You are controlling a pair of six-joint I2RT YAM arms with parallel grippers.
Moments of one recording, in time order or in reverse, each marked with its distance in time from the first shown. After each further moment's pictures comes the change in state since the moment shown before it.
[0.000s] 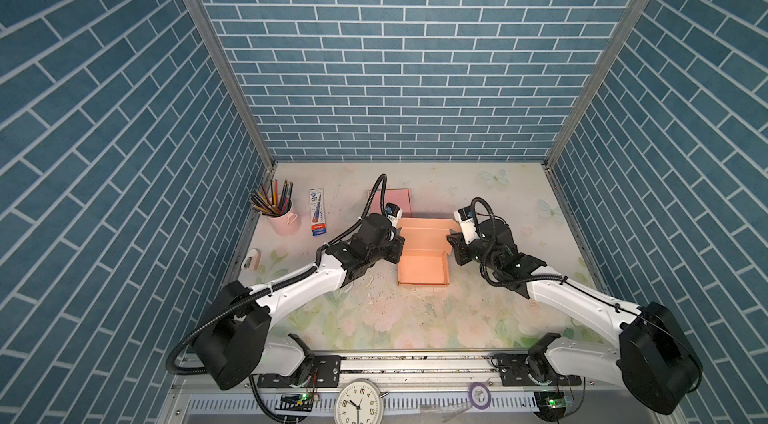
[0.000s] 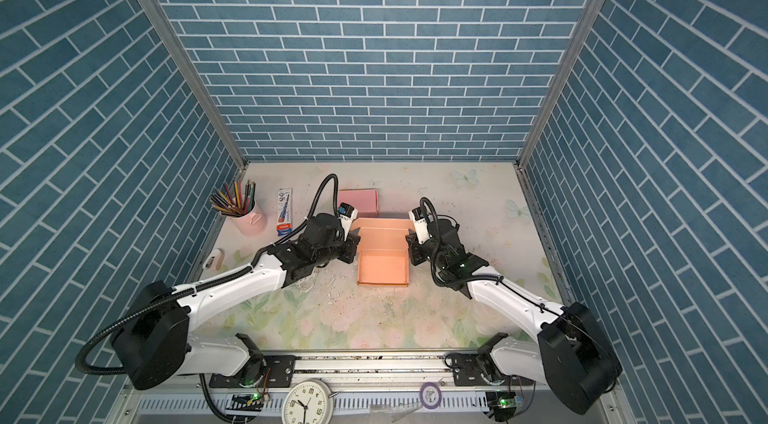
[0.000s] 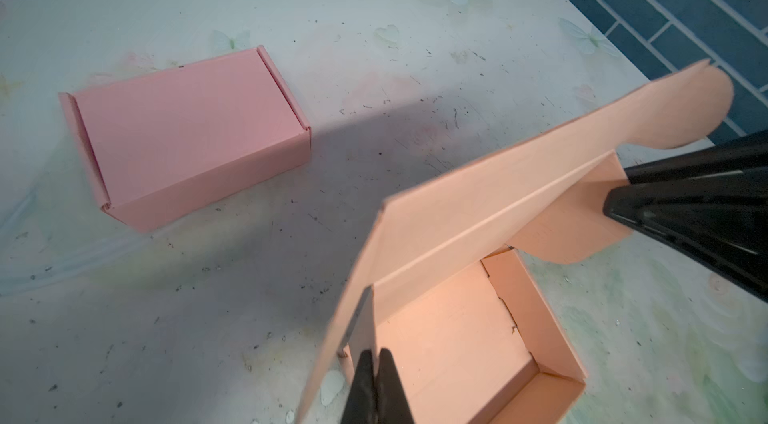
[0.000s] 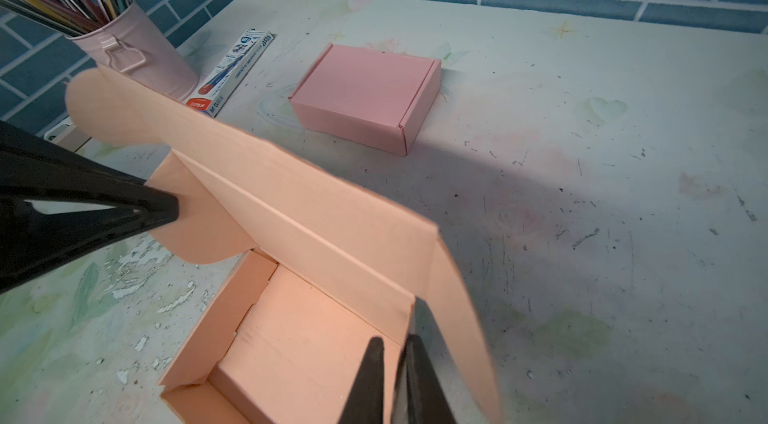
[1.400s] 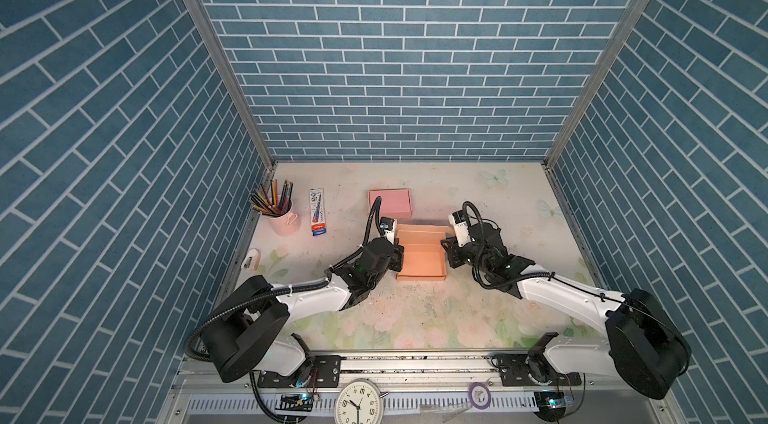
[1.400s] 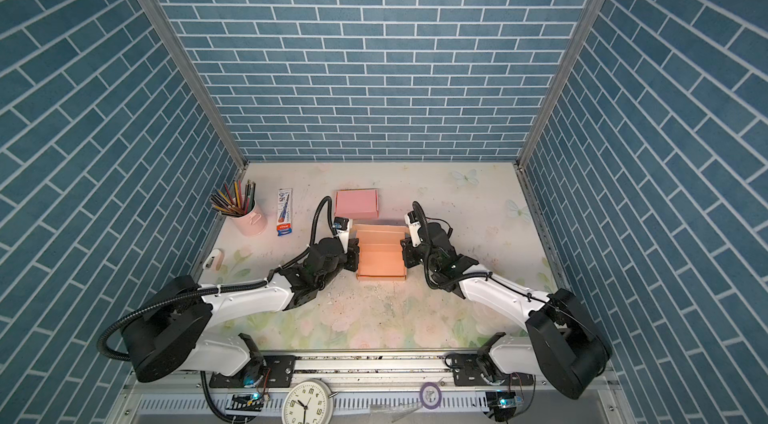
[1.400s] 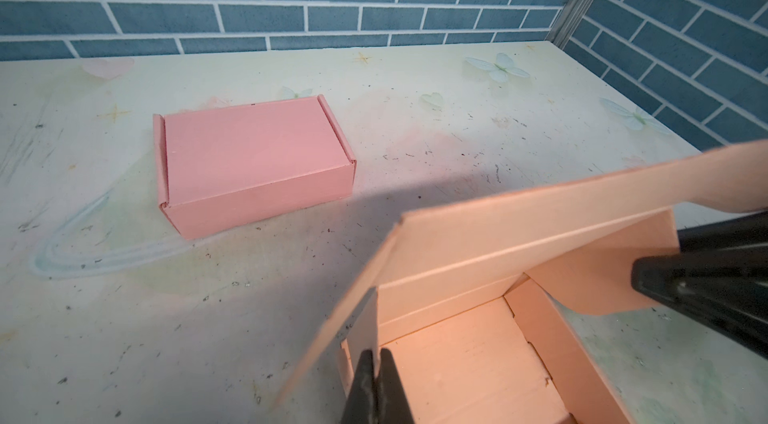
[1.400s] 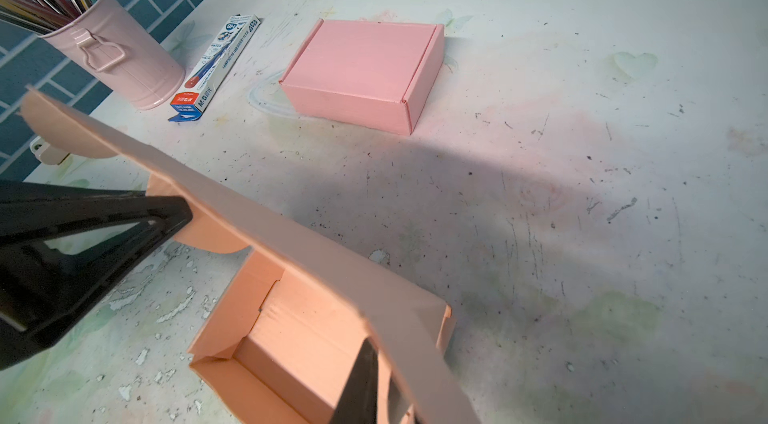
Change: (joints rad) left arm -0.111 0.032 -0.253 0.457 -0.293 -0.082; right arm 0.059 0.058 -0.027 0.051 0.047 0.096
